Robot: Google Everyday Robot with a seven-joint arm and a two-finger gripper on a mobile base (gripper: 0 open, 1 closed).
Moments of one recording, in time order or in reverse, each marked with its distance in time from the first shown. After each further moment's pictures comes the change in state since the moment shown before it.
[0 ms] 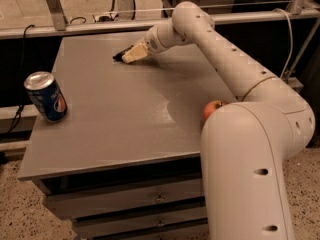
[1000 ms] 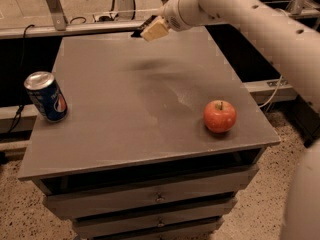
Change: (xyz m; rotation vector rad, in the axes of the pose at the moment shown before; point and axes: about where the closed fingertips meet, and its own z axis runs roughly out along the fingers) arm -0.058 0.009 -0.149 0.235 -0.033 -0.240
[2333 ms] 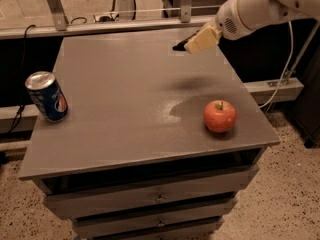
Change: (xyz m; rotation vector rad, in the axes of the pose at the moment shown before) arm 0.078 0.006 -0.139 -0.045 0.201 0.216
